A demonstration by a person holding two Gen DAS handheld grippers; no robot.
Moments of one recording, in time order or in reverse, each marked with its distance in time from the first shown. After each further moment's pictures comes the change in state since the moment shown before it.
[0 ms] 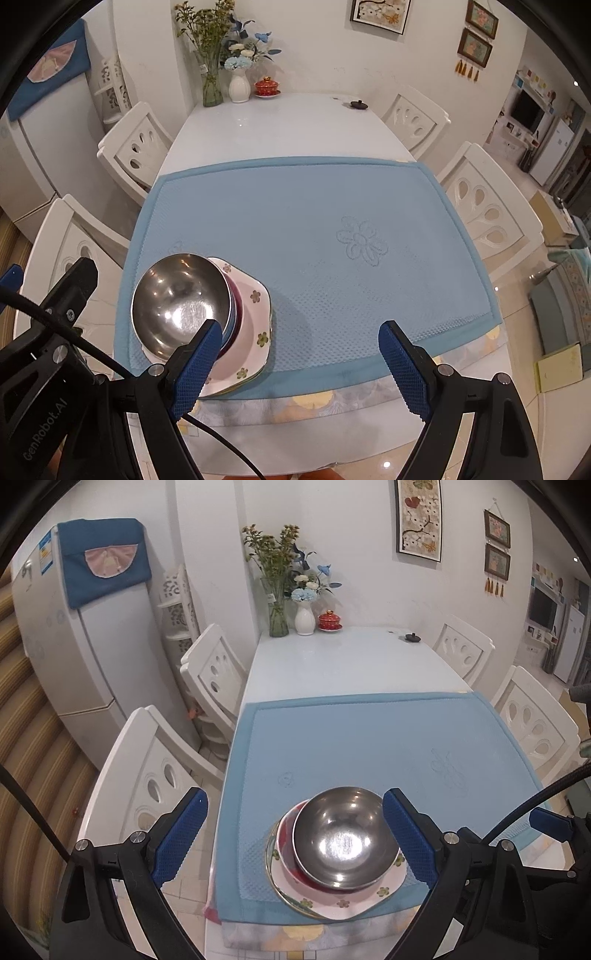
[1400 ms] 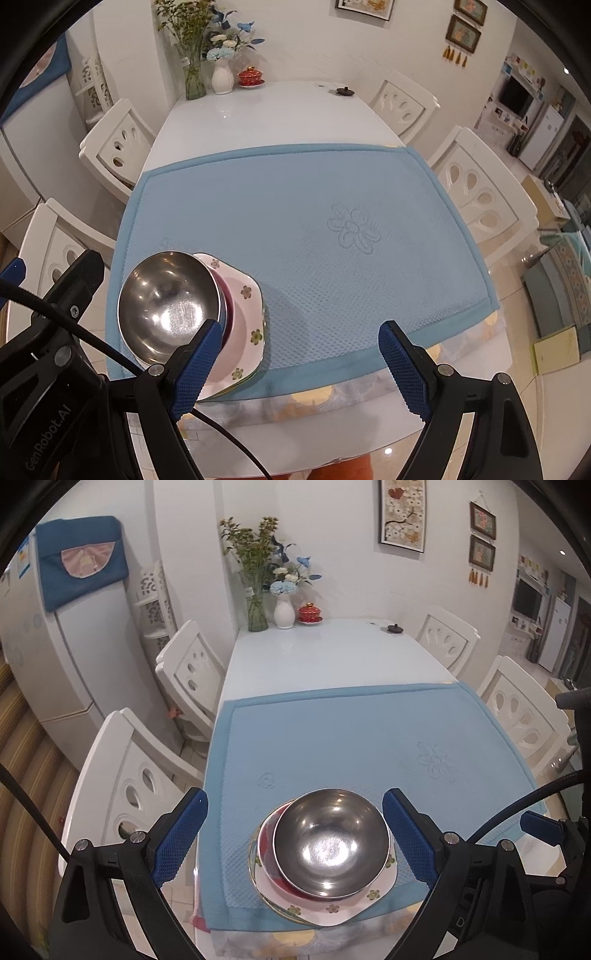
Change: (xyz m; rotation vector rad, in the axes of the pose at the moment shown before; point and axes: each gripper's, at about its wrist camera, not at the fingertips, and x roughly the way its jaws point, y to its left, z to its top) left arm 0.016 -0.007 0.005 0.024 0.029 -0.067; right arm 0.015 0.004 0.004 0.042 0.047 -0.040
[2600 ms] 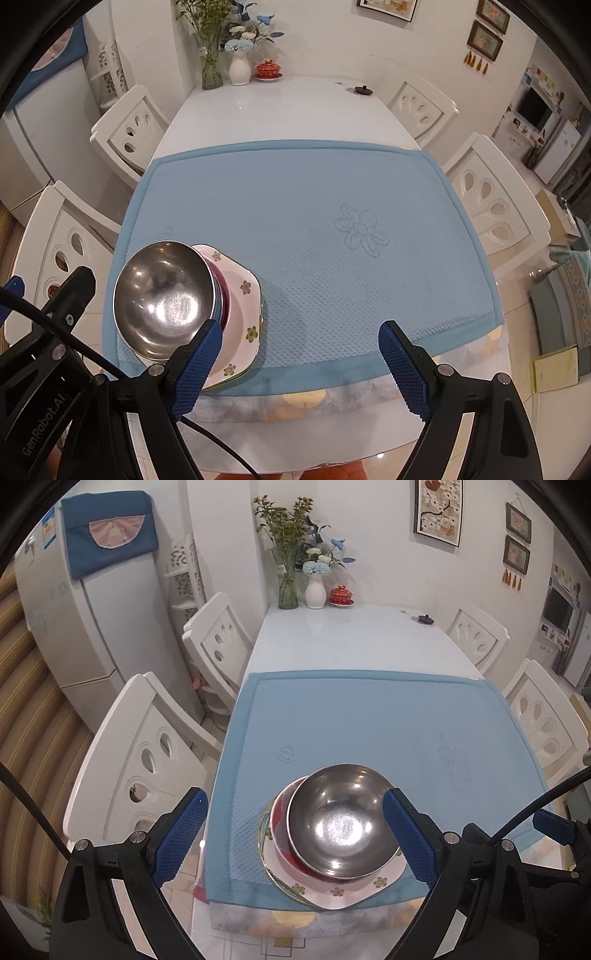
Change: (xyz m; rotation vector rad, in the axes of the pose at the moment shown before) left arm 0.007 0.006 -0.015 -0.082 0.077 0.090; right arm 0.010 -0.005 0.000 -0.061 0.017 0.041
